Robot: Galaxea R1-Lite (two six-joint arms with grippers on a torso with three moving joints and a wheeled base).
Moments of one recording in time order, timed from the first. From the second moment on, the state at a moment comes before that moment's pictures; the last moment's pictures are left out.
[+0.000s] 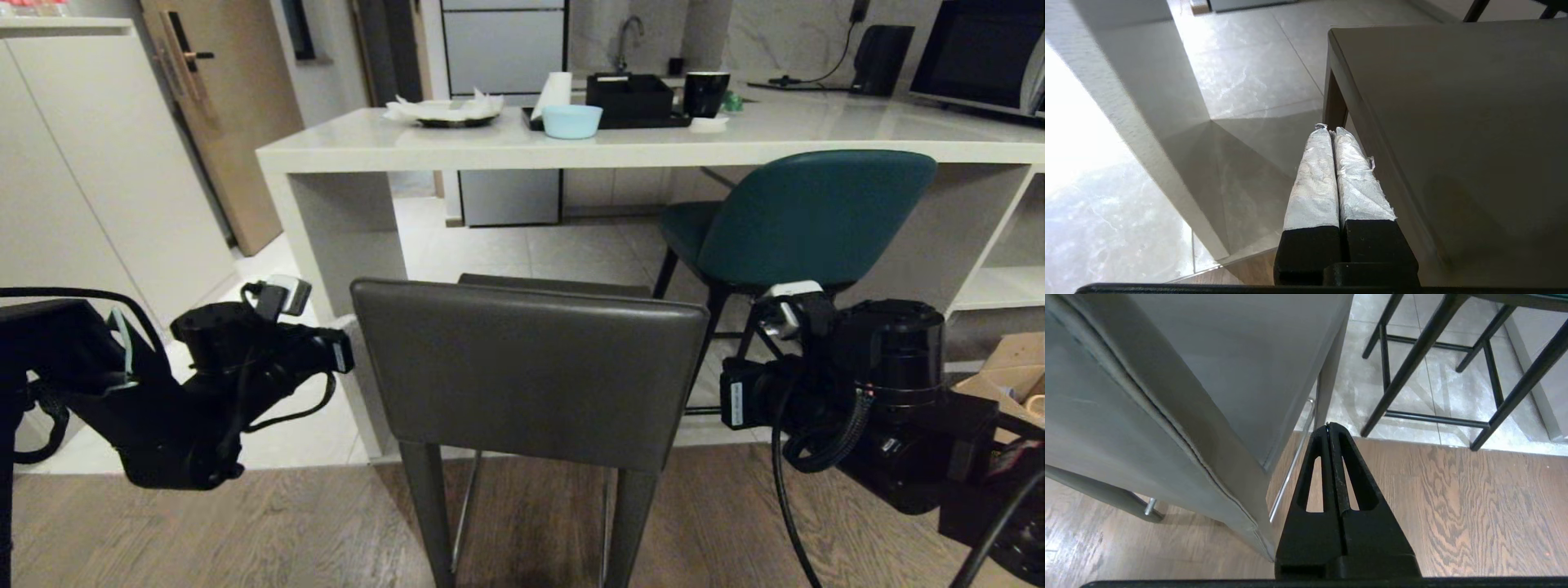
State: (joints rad) left arm -0.03 2.18 -0.84 -1.31 -0.28 0.02; right arm 0.50 1.67 -0.62 -0.71 -0.35 0.03
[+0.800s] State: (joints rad) left arm -0.14 2.06 -0.82 -1.22 -0.26 0.05; right arm 0.49 1.81 -0.71 -0.80 -0.39 0.04
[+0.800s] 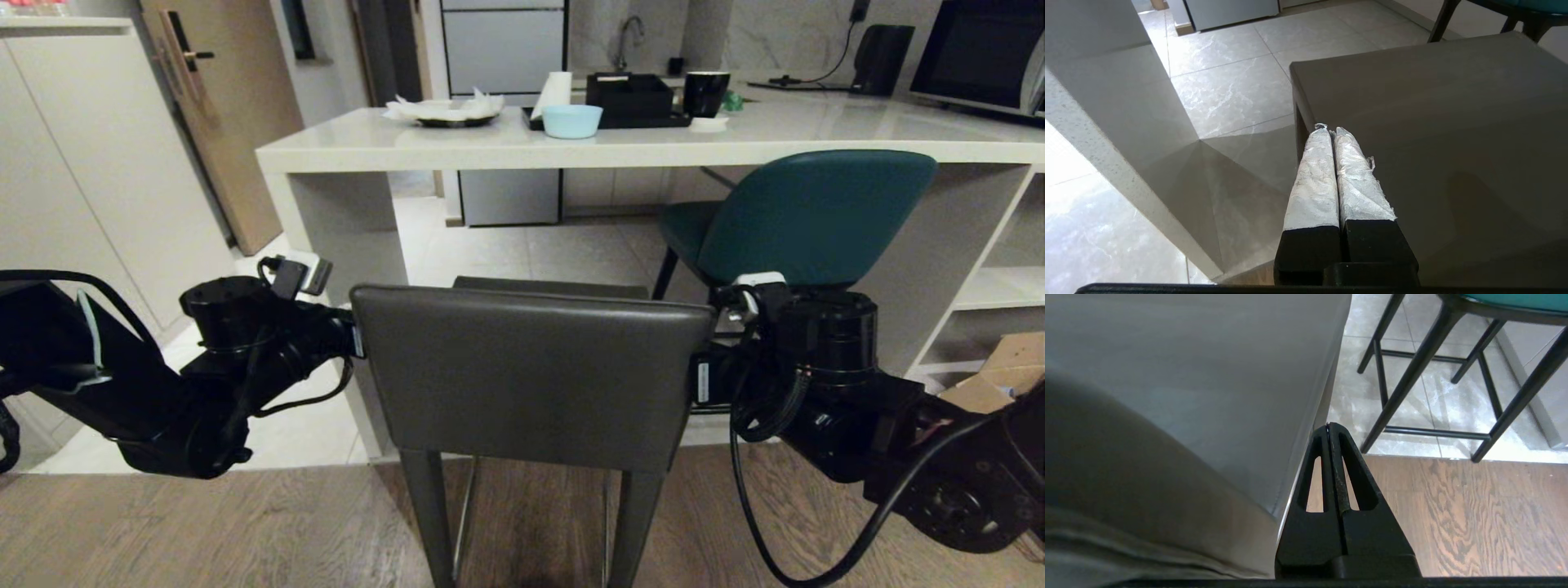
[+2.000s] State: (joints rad) left arm -0.22 1.91 -0.65 -1.23 -0.25 0.05; right arm 0.45 1.85 -0.76 -0.80 -0.40 0.03
